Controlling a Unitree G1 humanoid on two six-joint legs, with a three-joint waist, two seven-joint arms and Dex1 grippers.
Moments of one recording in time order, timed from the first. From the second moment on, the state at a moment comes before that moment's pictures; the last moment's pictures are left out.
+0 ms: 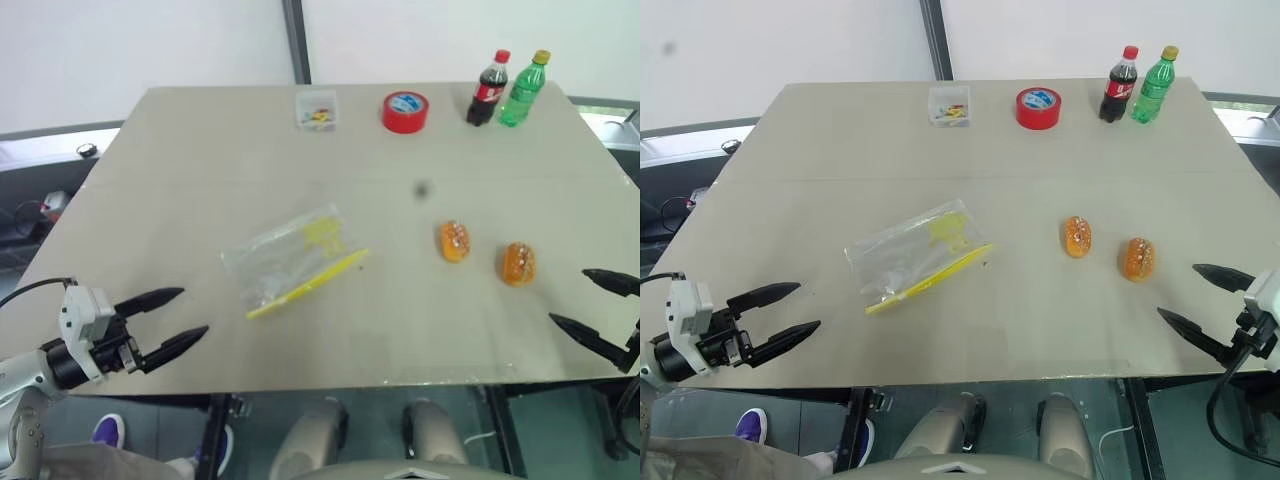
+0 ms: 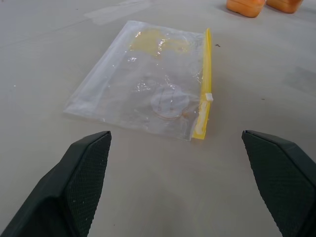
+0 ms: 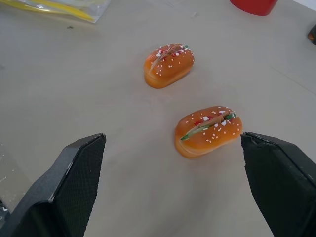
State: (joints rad) left arm 0.27 0.78 0.54 -0.01 -0.58 0.11 -1.29; right arm 0.41 -0.80 -0.65 -0.36 0.53 0.20 1.05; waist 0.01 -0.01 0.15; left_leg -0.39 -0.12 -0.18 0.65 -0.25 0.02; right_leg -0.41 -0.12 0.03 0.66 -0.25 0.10
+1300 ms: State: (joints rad) left arm -0.33 0.74 0.50 0.26 -0.90 1.33 -0.63; right arm 0.17 -0.76 -0.32 -0.60 0.56 0.34 0.88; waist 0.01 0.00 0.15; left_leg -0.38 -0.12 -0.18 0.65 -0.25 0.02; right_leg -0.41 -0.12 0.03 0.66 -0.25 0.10
